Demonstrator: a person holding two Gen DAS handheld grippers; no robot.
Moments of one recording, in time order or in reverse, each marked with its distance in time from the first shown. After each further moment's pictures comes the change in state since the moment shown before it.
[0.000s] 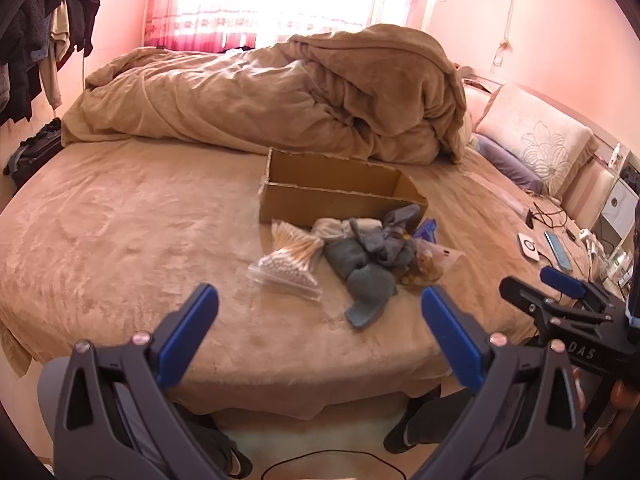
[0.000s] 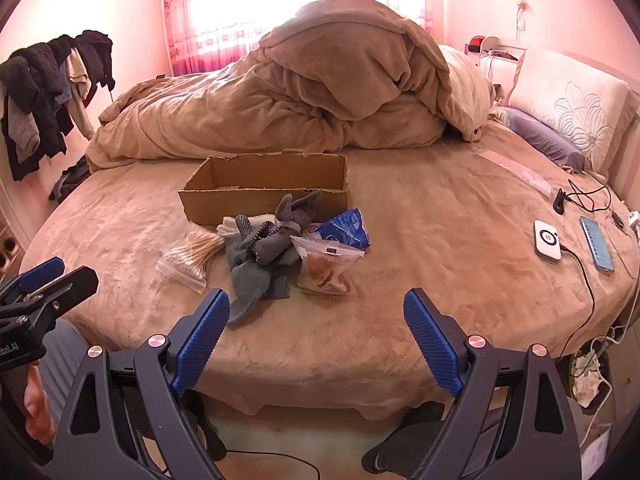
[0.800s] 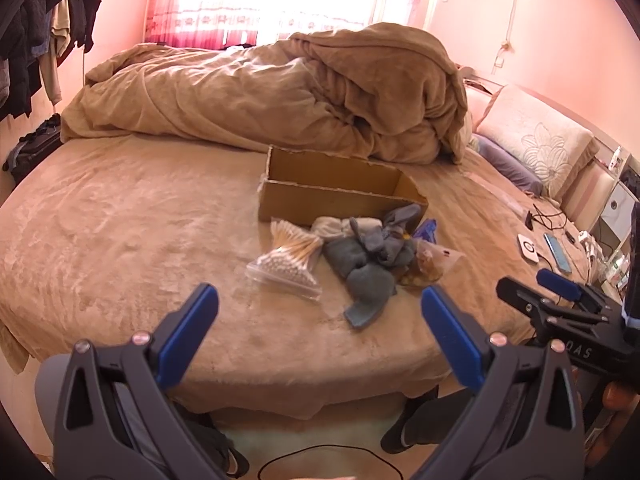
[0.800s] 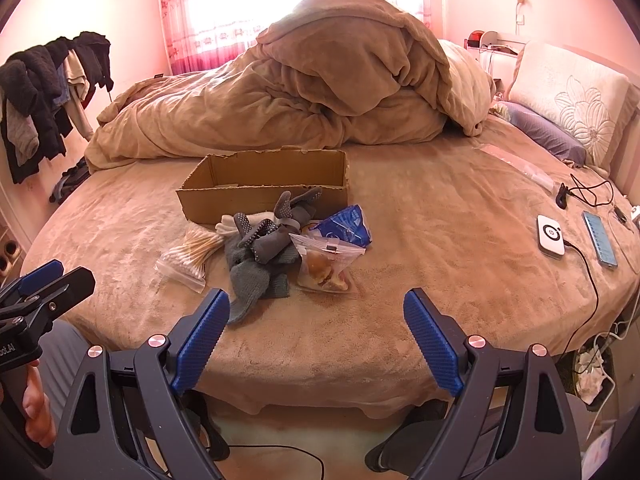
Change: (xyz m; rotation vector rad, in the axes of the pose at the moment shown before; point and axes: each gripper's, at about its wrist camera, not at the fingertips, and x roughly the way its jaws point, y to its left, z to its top) left arm 0.003 0.001 -0.001 -0.012 0.004 -0.005; right arm 0.003 -0.003 0.000 0.010 0.005 0.010
